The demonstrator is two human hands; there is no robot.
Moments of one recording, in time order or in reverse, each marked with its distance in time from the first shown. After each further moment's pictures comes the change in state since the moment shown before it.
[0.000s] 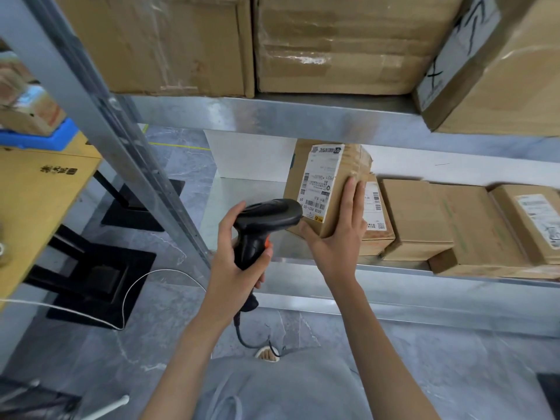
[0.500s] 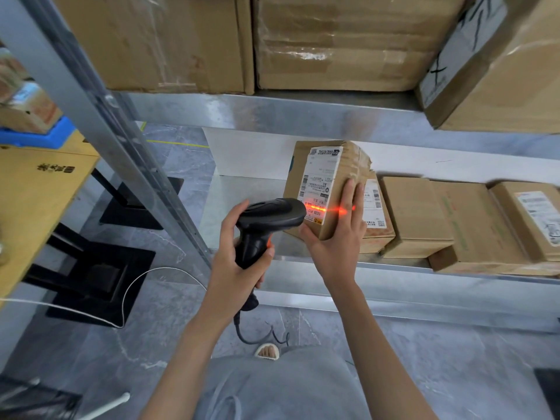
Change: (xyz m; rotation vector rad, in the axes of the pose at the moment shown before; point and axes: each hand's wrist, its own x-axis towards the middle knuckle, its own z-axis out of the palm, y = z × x) left_hand 0.001 0.000 0.000 0.027 -0.010 -0.050; right_hand -0.006 0.002 0.002 -0.019 0.011 -0.016
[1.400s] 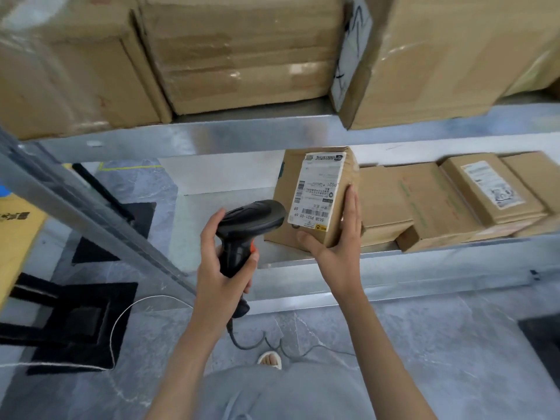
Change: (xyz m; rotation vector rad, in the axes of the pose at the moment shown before) left_hand 0.009 0.006 0.024 0.040 -0.068 0.086; right_hand -0.006 0.009 -0.059 0.385 0.016 0.240
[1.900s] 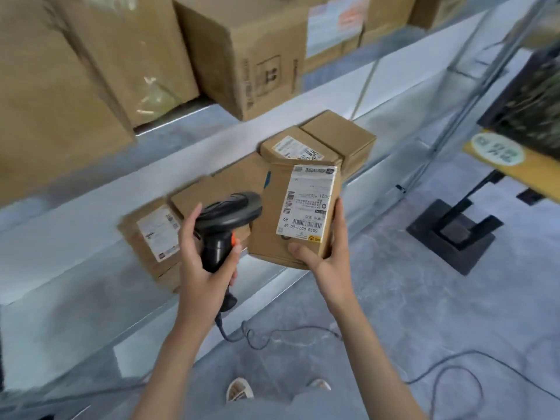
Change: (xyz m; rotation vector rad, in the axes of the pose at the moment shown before) left_hand -0.005 0.052 0.226 -0.054 -0.439 0.157; right_hand -0.052 0.032 -0.238 0.241 0.435 0.204
